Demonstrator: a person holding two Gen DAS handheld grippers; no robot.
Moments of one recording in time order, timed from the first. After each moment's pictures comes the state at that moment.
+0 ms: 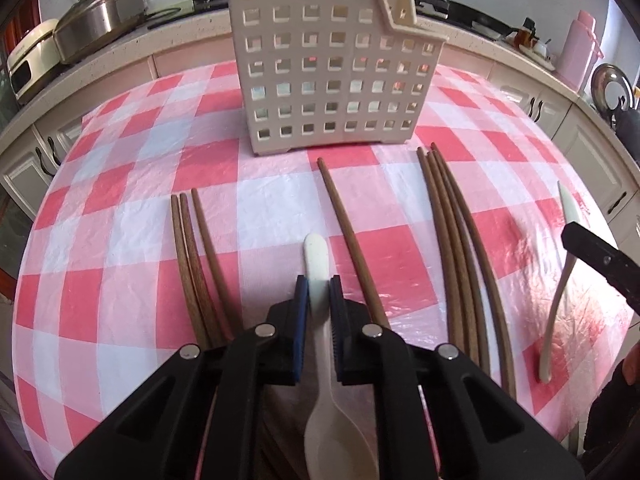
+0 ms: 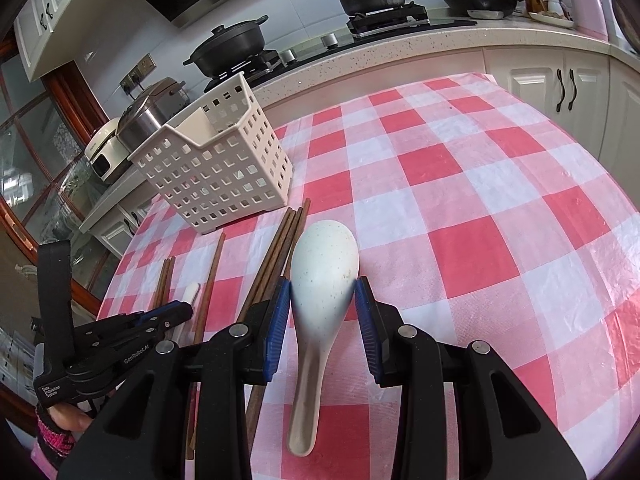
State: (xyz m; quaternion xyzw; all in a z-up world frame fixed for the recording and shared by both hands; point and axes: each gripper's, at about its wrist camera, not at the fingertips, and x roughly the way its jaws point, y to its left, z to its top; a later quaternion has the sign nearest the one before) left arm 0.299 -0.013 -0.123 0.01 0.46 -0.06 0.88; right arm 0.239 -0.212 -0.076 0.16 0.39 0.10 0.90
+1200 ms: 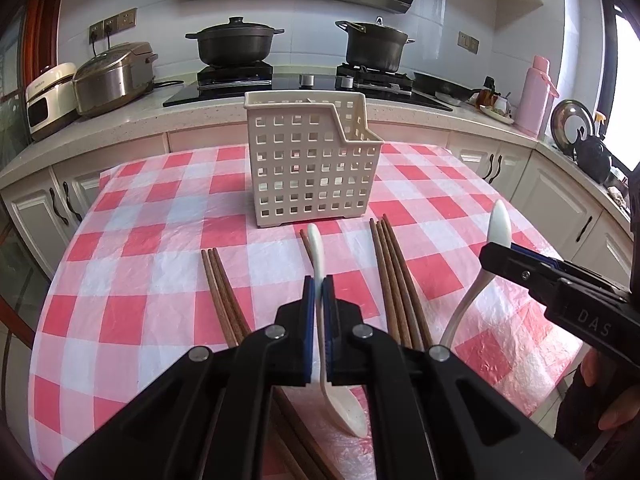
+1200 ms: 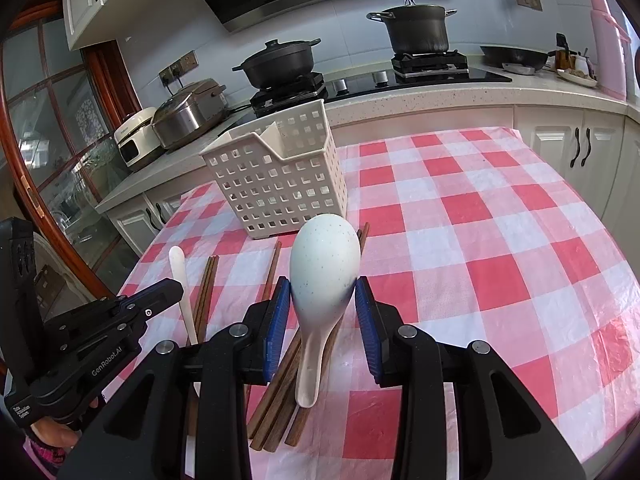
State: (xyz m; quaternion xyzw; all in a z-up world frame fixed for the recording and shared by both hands) left arm 0.222 -0.004 -0.057 -0.01 0.34 -0.10 0.94; right arm 0.204 -0.170 -0.032 0.11 0.34 0.13 0.93
